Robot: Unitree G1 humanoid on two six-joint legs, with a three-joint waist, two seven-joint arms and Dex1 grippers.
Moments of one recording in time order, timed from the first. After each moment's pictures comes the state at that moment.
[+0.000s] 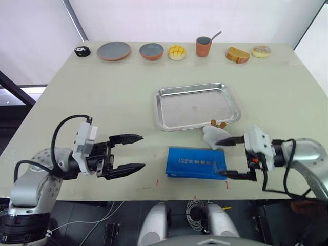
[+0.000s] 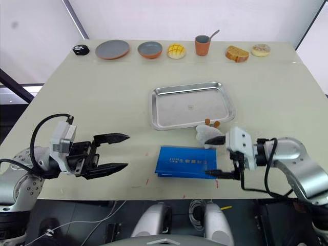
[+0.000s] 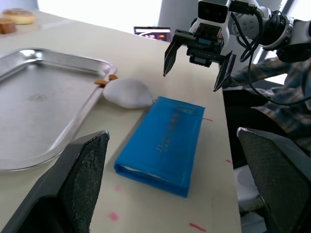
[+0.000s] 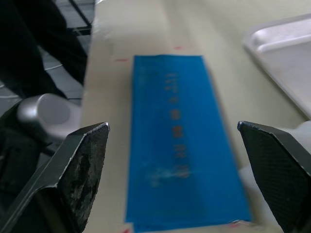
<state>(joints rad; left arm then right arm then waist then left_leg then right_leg) 0.00 0.80 0.26 -0.24 -0.73 0.34 -1.40 -0.08 -0.84 0.08 -0.47 0.42 0.33 1.15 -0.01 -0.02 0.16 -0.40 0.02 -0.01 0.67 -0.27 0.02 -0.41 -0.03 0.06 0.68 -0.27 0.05</state>
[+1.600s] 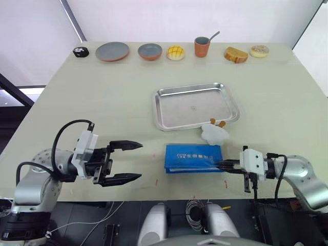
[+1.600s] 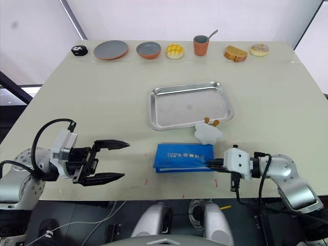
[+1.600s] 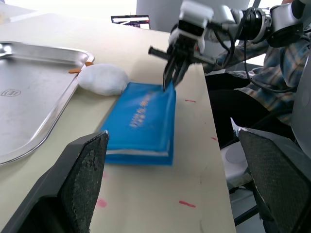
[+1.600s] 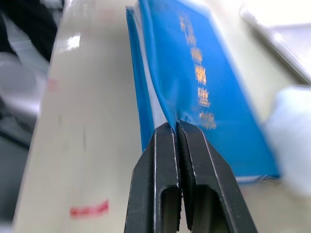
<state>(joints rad) 0.00 0.82 0.22 -0.15 -0.68 0.22 -1.51 -0.08 -0.79 0.14 -0.32 0.36 0.13 1.11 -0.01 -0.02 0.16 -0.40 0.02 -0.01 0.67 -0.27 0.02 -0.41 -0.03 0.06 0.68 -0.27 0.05</state>
